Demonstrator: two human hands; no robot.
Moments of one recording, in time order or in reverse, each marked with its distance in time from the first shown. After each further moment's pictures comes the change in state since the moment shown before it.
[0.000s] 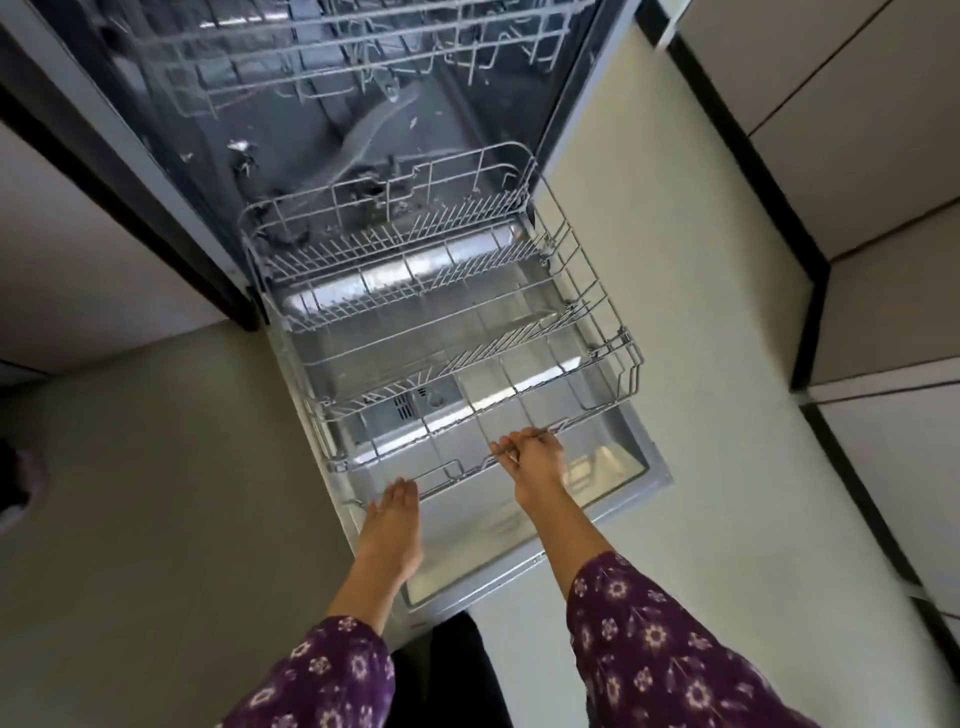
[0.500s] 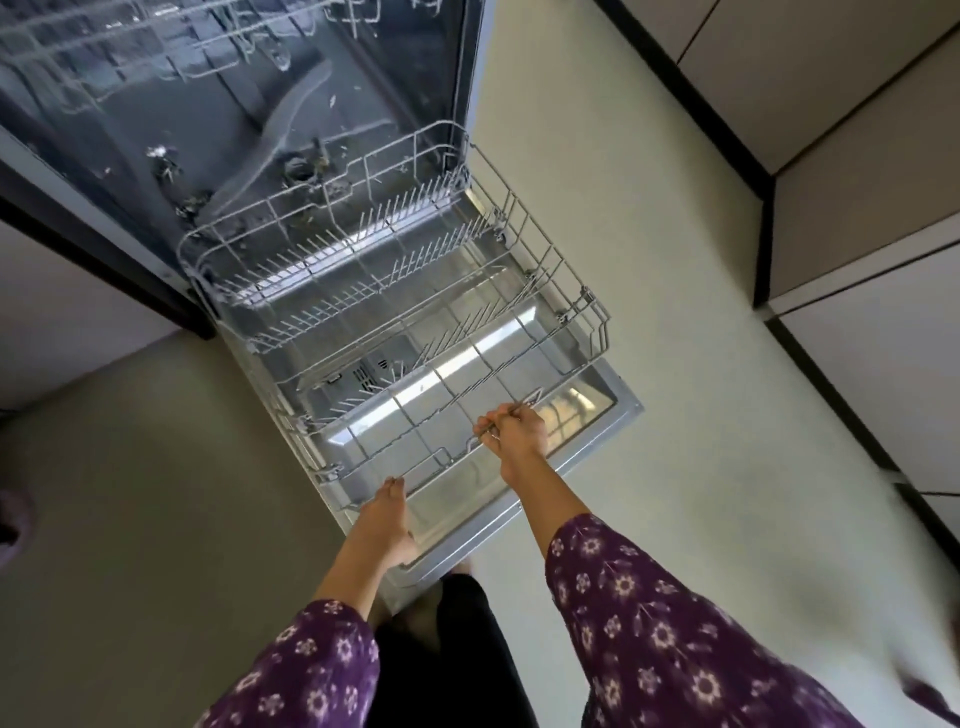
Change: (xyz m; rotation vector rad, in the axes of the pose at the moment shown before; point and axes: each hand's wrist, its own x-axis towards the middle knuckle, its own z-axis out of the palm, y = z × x) left_hand -0.028 0.017 0.022 -0.071 -0.173 -0.004; right_hand -0.024 0.007 -0.051 0.013 0.036 -0.011
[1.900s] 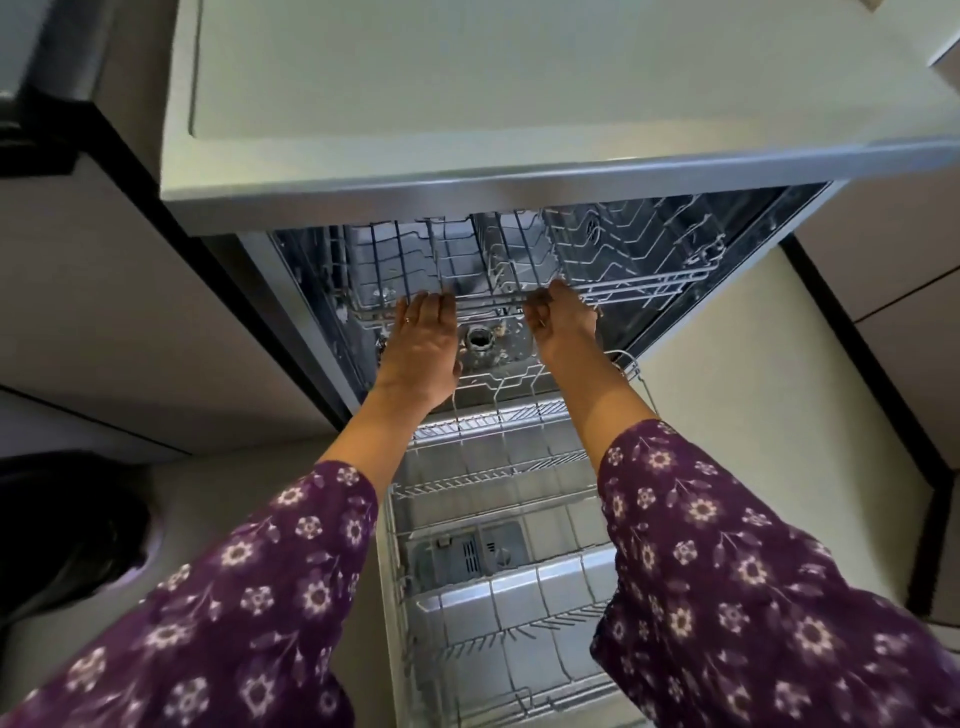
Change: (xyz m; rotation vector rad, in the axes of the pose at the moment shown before) left_hand 0.011 0.003 -0.436 0.270 0.875 0.005; right_hand -0.061 -0.243 0.395 -0.032 -0.365 -0.166
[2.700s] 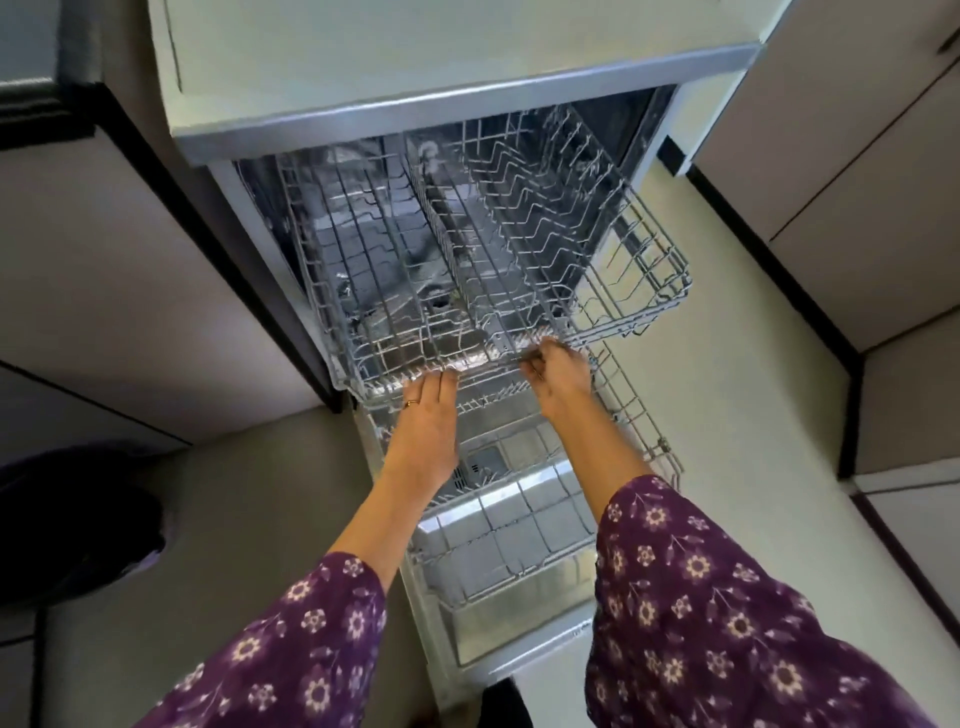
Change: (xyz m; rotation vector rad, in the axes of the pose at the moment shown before) left_hand -0.198 0.071 0.026 -0.170 -0.063 0.116; right_hand -0.117 0.067 -0.174 -0.059 0.043 -0.100
